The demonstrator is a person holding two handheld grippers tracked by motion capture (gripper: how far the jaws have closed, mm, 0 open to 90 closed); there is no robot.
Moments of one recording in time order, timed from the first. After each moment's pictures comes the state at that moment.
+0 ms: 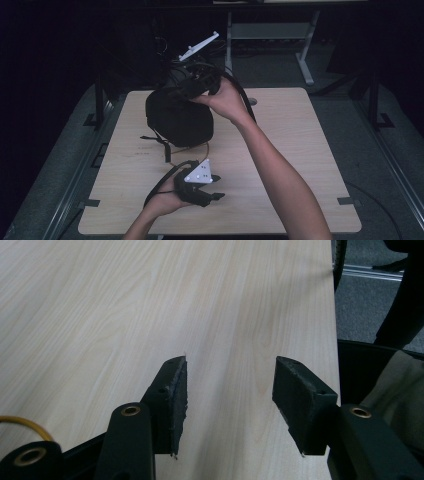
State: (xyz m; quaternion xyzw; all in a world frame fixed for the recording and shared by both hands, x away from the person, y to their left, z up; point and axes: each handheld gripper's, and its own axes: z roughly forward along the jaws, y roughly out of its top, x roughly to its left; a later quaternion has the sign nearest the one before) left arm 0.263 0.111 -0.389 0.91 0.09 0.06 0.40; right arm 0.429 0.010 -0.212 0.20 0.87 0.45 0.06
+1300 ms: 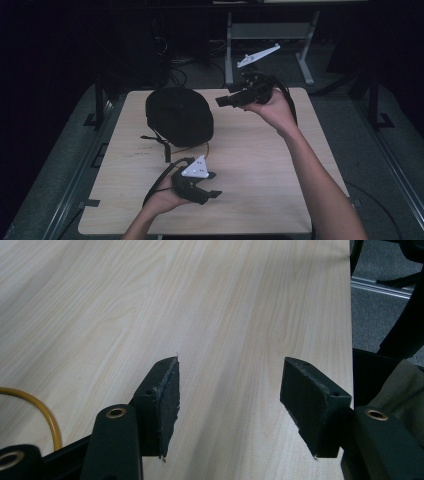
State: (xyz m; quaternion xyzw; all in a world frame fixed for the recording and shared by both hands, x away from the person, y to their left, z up) left arm 0.274 0.119 -0.399 0.90 0.13 0.05 0.40; right arm 0.420 -0.104 -0.237 0.27 0.84 0.46 0.06
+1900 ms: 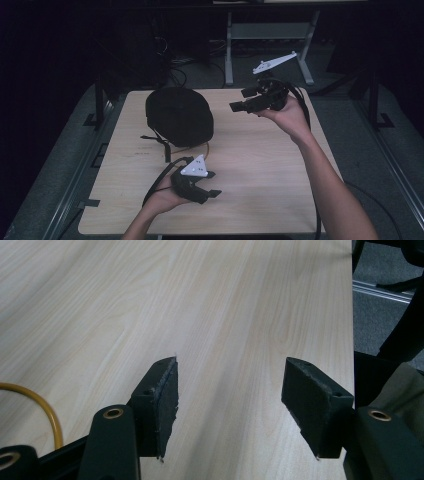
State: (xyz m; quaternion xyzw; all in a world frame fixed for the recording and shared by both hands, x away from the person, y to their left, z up) left arm 0.276 0.121 -0.399 0.90 0.14 0.05 0.40; right arm 0.411 -0.138 -0.250 0.28 0.84 0.46 0.06
